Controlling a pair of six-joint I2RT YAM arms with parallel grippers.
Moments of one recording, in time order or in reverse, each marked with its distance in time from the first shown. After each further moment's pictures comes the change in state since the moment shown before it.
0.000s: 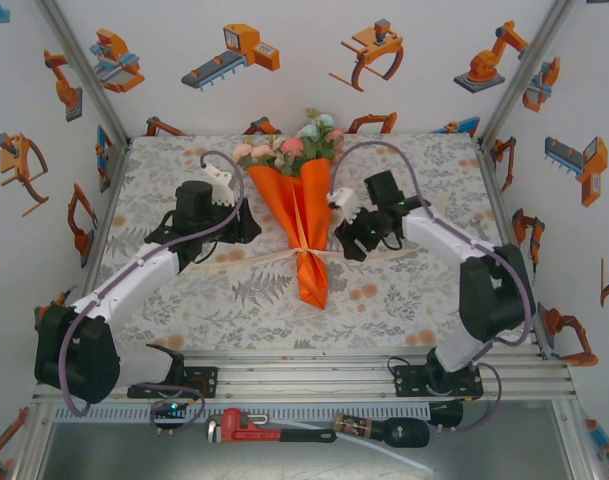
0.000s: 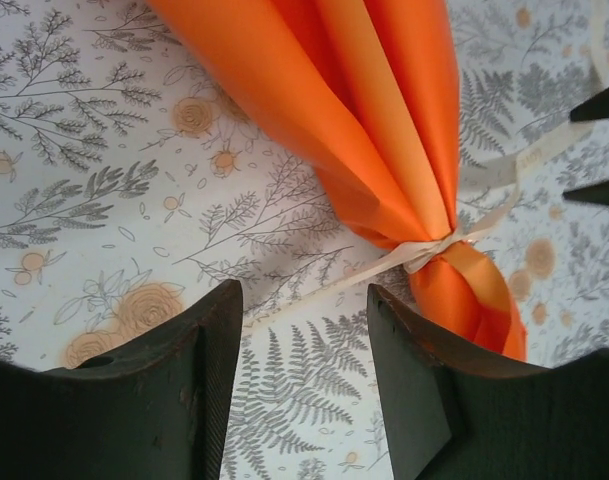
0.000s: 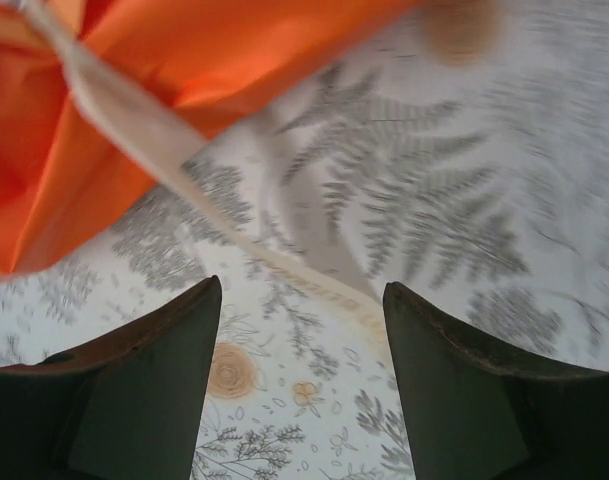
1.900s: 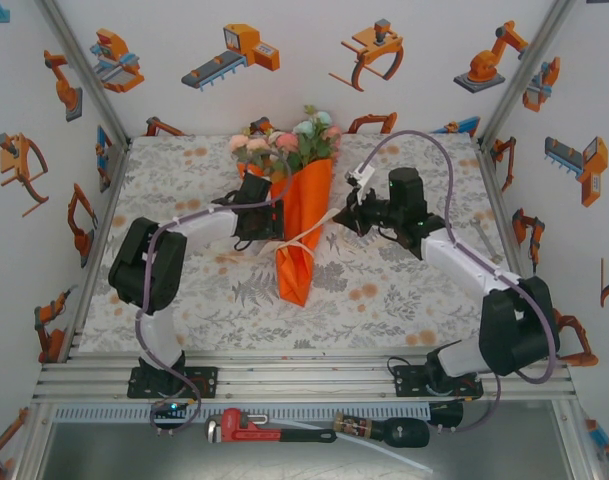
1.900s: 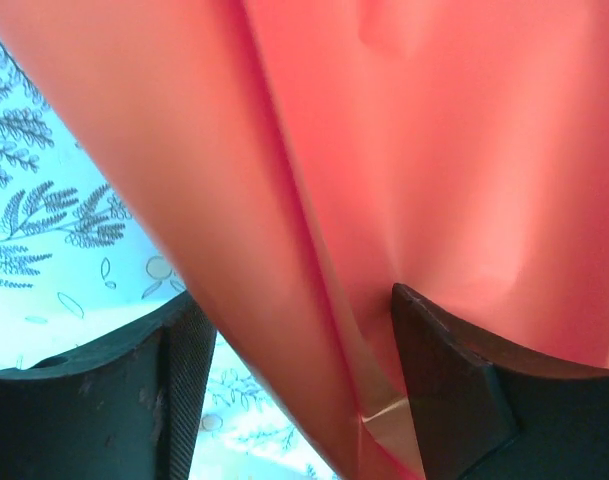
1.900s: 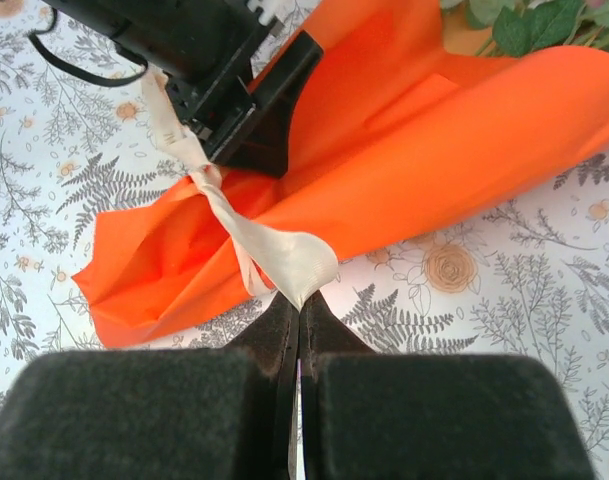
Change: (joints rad) left arm -0.129 0.565 0.323 -0.121 -0.259 -0.200; right arm -0.049 -0.227 -0.201 0.591 -0.234 0.351
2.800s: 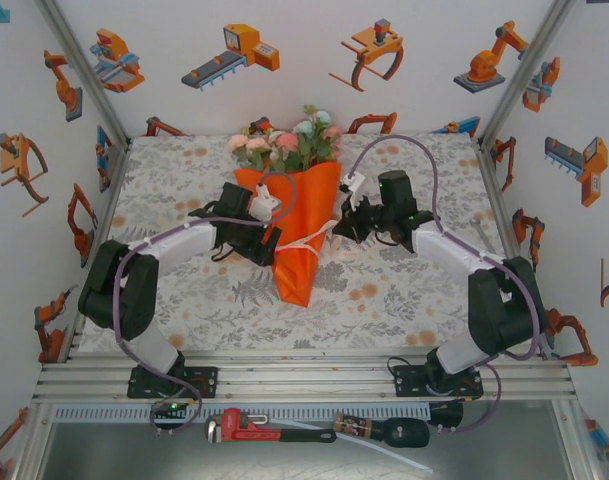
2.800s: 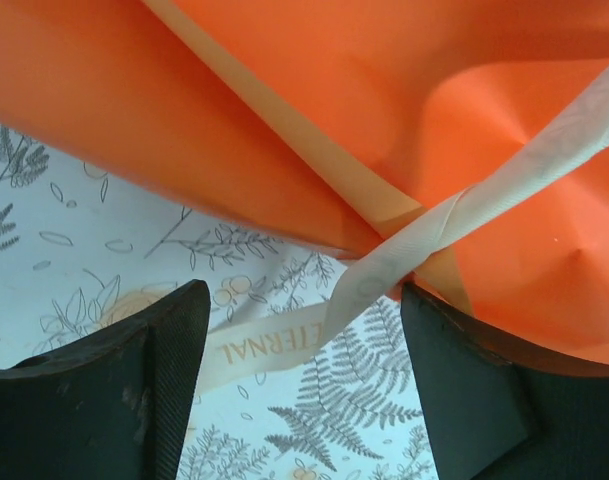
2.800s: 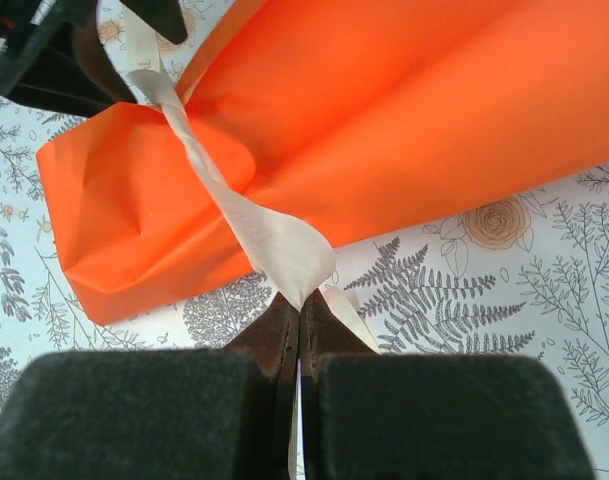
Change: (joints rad) left arm 0.036 -0.170 -0.148 -0.099 0.275 0.577; right arm 0.000 0.107 0.036 -0.094 -0.017 -0.060
